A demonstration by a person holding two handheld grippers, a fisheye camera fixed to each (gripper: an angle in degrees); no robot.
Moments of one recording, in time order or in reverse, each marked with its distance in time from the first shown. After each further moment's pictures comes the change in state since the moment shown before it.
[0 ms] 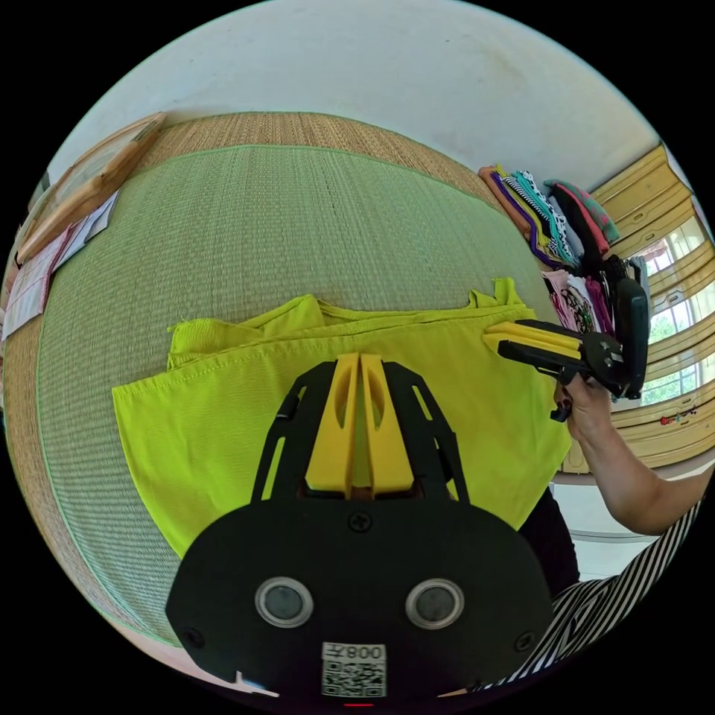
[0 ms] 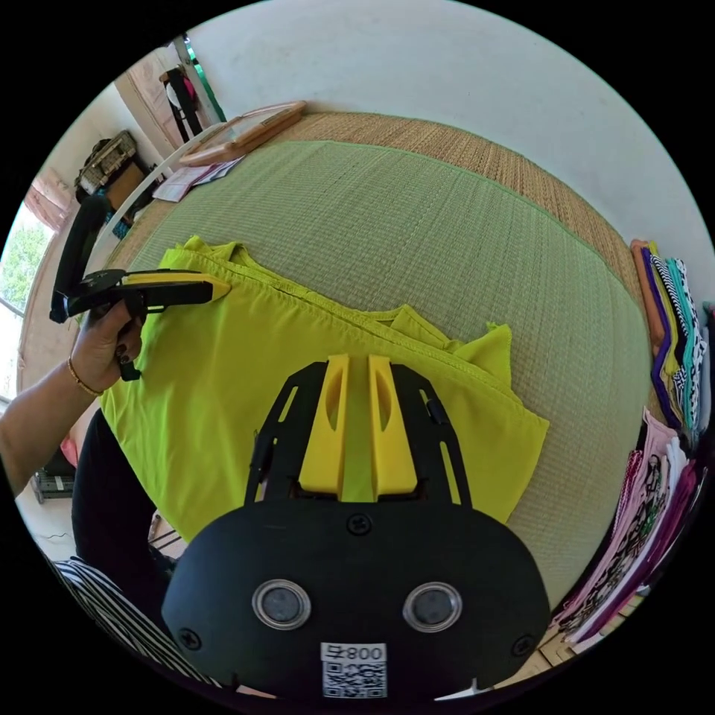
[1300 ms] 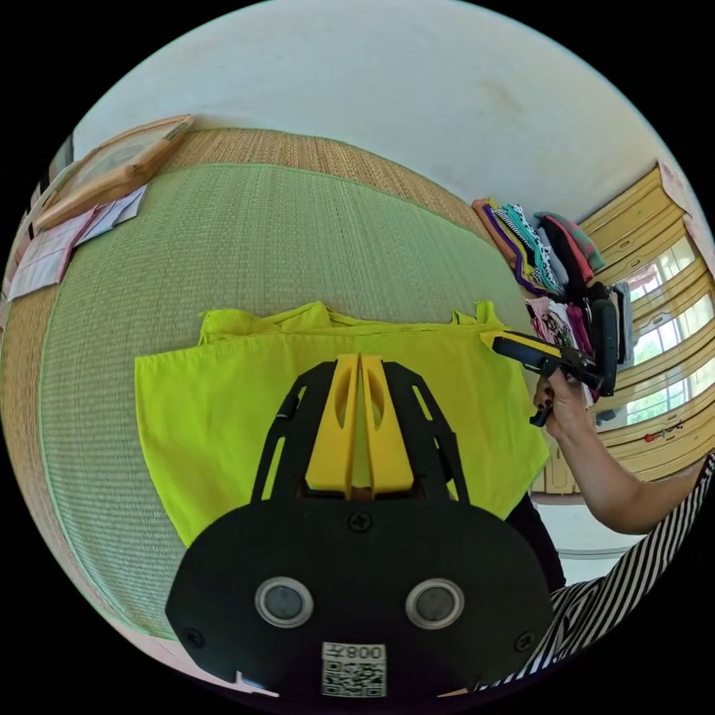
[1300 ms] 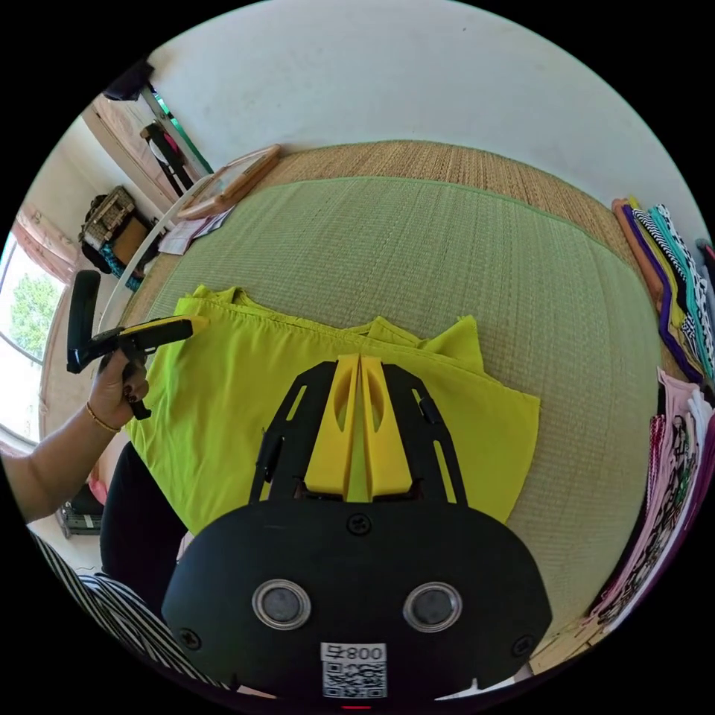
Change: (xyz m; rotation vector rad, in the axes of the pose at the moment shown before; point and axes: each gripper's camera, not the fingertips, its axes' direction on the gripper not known) left arm -0.062 0.096 -0.073 0.097 0.062 -0.067; right arm 0.037 0.059 -0.109 0.106 -0.107 0.135
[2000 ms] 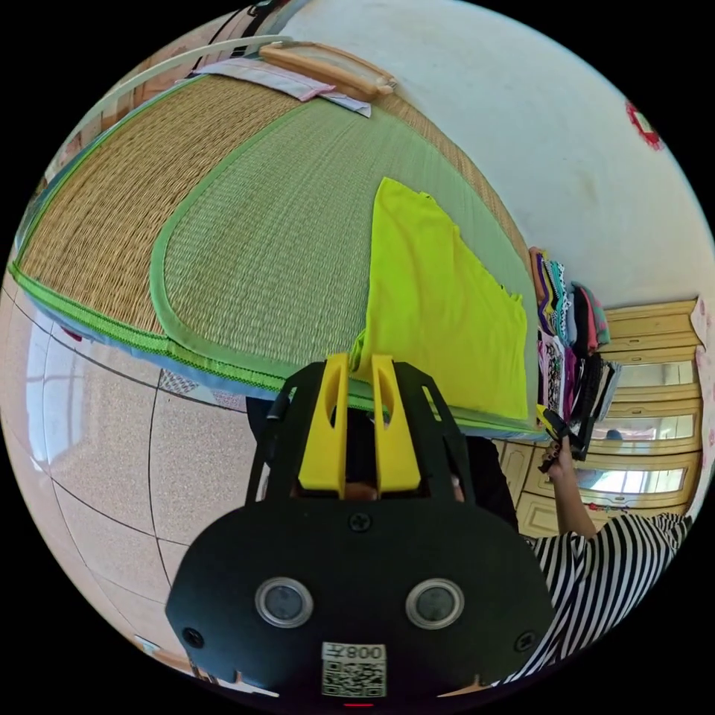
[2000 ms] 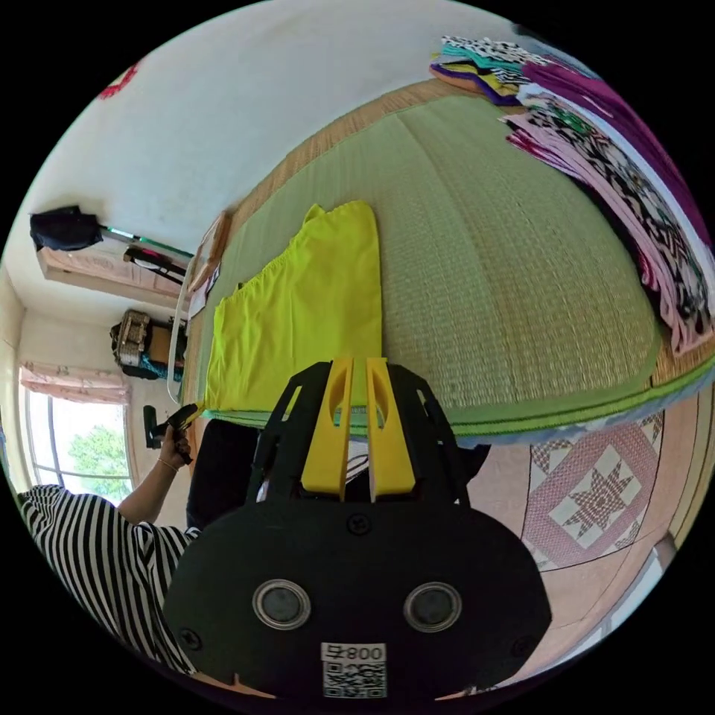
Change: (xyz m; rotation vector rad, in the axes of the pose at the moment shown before) left arm -0.113 0.213 -0.094 -0.044 0.030 -0.437; right arm 0.116 0.234 -0.223 0.009 -0.259 0.487
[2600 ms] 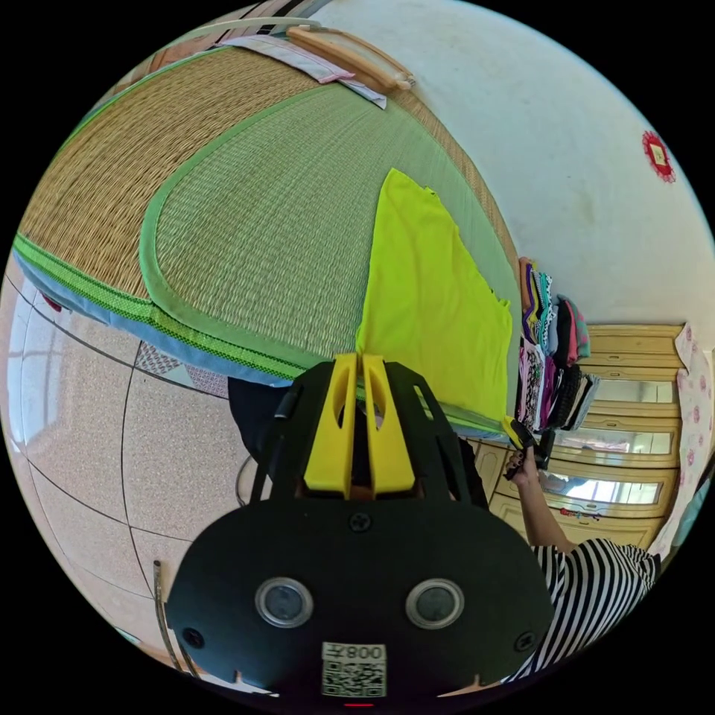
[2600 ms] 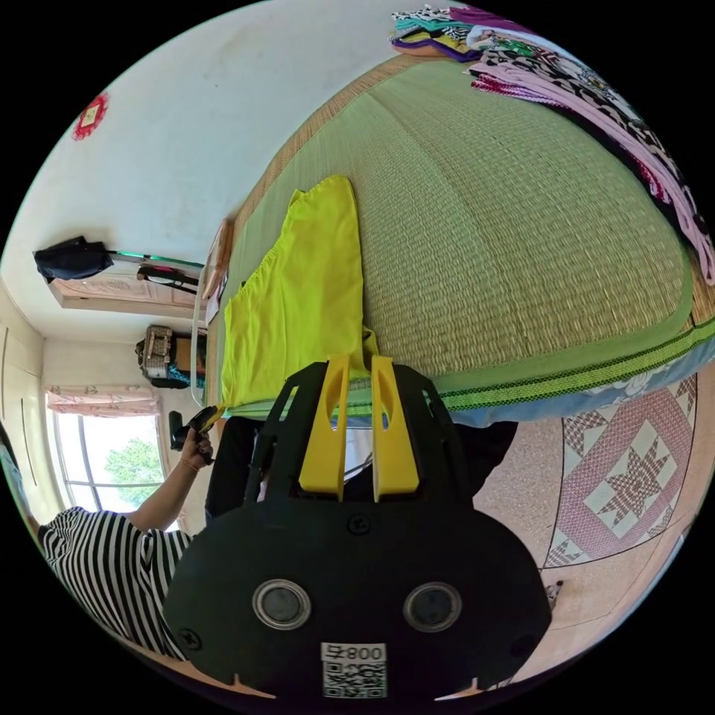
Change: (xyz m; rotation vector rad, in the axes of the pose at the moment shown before) left arm -0.027 0.028 0.060 -0.027 0.099 -0.065; right arm 0.014 0.024 -0.052 -0.038 -0.131 0.086
